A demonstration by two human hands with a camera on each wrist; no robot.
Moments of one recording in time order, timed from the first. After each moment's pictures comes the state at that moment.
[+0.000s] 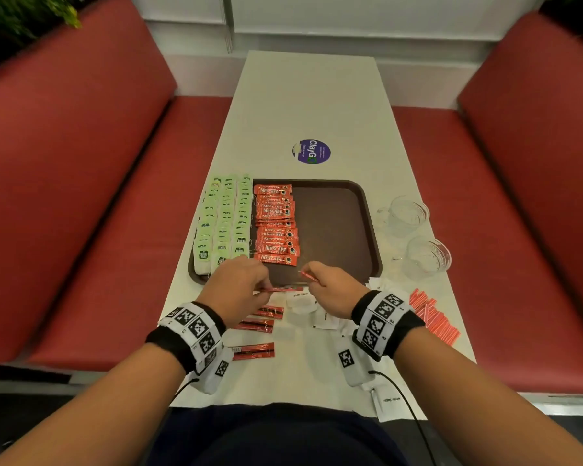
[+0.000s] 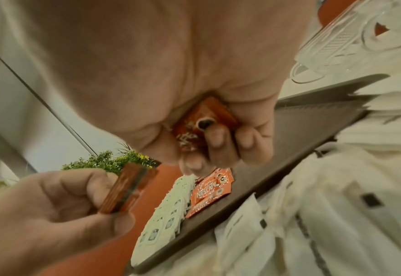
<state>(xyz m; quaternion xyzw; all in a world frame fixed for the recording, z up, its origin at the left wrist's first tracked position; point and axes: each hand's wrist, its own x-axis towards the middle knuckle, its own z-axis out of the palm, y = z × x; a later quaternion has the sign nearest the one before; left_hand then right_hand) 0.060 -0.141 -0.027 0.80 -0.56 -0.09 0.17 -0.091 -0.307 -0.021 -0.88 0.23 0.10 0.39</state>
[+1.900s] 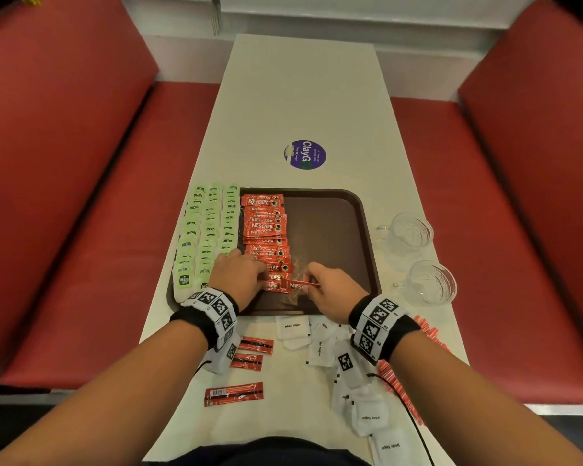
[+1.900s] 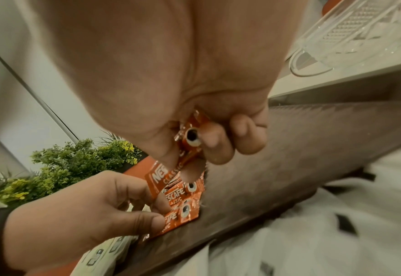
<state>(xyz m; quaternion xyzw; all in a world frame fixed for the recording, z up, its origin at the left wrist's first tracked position) 0.115 -0.231 -0.067 0.86 -0.50 -0.10 -0.01 -0.056 -0.366 -0.046 -0.90 0.25 0.09 0.35</state>
